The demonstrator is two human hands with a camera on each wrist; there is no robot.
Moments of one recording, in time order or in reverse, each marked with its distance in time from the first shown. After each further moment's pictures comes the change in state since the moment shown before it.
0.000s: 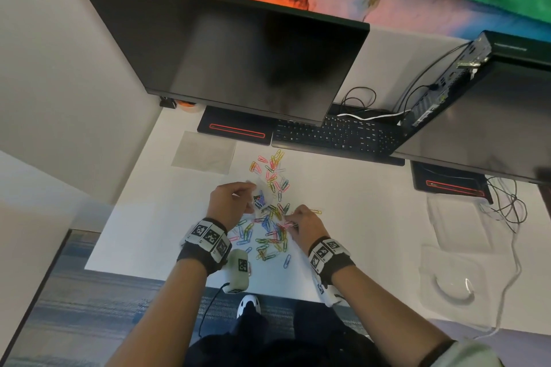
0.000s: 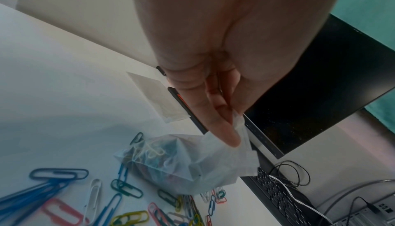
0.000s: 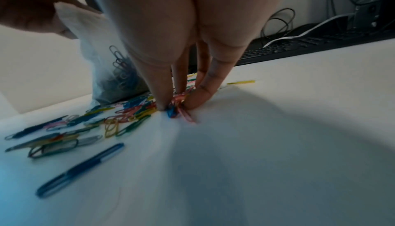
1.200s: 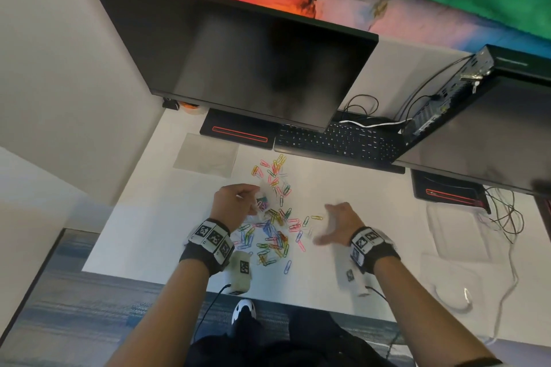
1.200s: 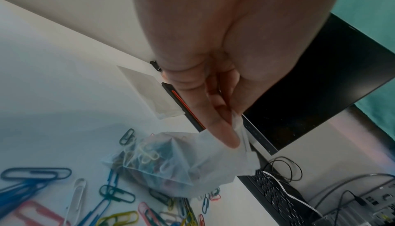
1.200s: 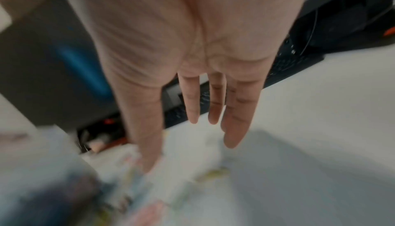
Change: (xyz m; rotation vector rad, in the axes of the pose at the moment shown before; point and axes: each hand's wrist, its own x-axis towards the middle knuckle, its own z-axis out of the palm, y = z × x) left_hand -0.001 0.012 -0.003 0.033 -0.016 0.007; right_hand 0.005 0.048 -0.076 -0.076 -0.328 0.339
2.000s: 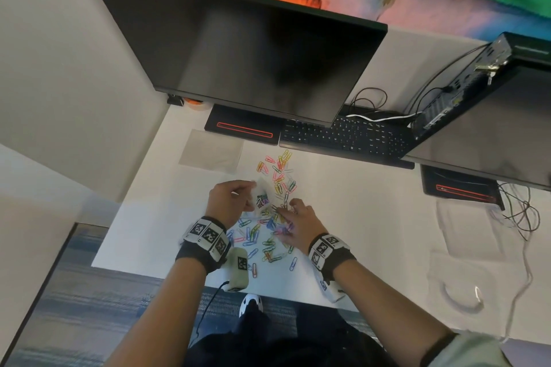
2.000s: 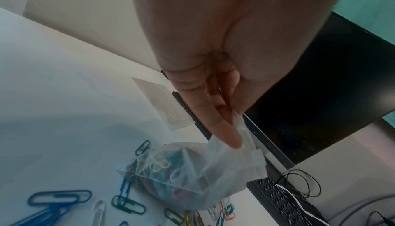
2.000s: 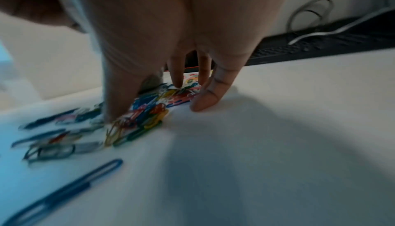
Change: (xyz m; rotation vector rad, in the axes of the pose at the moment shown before) left_hand 0.004 -0.009 -0.014 -0.024 0.038 -0.018; right_hand 0.022 -0.063 0.077 -0.065 0.184 -0.409
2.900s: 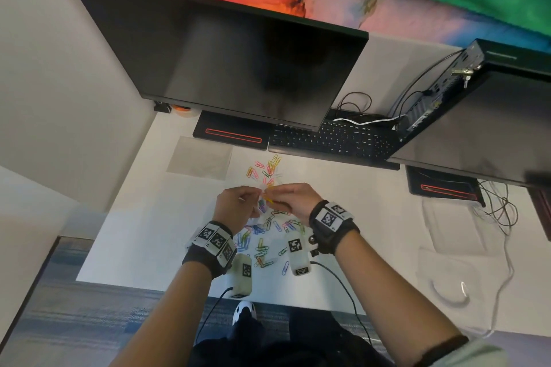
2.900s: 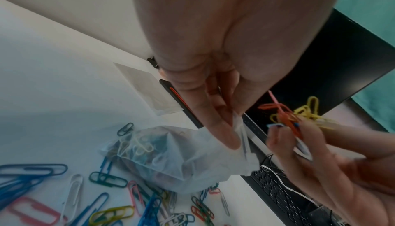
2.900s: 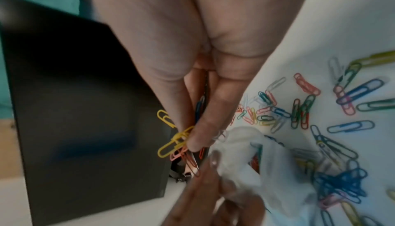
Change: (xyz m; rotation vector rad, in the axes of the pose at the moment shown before) left_hand -0.005 0.017 0.026 0.078 -0.085 0.038; right_hand 0.012 -0.052 -0.098 1.358 -0.013 0.356
